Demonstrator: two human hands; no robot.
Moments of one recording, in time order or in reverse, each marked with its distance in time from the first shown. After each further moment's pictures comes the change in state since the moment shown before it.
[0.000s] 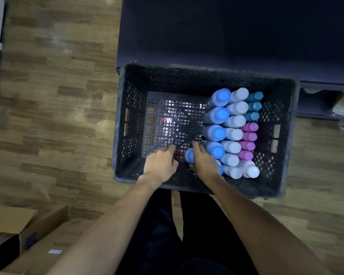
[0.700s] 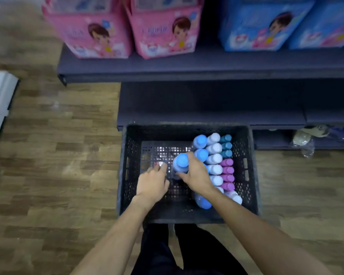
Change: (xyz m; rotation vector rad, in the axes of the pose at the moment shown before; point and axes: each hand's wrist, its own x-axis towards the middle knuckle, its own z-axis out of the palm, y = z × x) left_hand -0.008 0.018 -0.097 0.209 0.161 0.127; right_hand -0.020 -0.043 -0.126 0.530 0.337 -0.016
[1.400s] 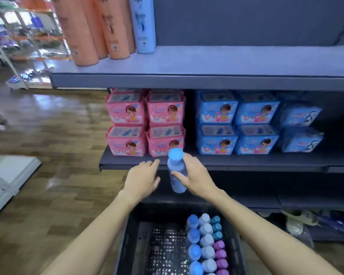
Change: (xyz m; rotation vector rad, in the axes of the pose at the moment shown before) left_hand 0.015 0.007 -0.260 0.180 0.641 0.147; right_hand 0.002 -0.187 -0.207 -0.189 0.321 -0.643
